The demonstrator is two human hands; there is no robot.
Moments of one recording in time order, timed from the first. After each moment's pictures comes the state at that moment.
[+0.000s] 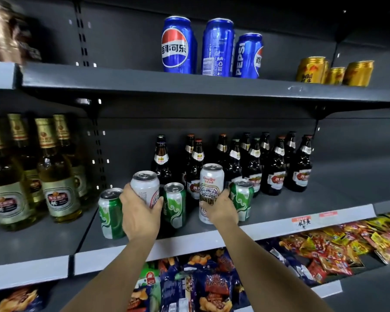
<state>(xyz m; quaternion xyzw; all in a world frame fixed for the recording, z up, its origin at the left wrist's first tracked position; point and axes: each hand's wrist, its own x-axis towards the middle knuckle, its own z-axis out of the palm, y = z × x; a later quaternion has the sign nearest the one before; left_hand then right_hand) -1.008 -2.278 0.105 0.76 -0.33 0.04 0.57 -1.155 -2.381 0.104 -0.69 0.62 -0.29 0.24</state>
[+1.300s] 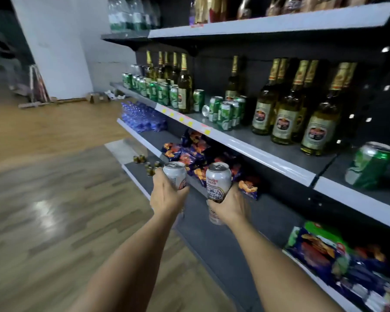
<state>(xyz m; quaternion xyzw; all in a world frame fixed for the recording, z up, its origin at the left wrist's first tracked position) -0.922 -1.830 0.014 0.88 0.09 0.16 0.43 -0.959 -1.980 0.013 -0.93 0.18 -0.10 0.31</state>
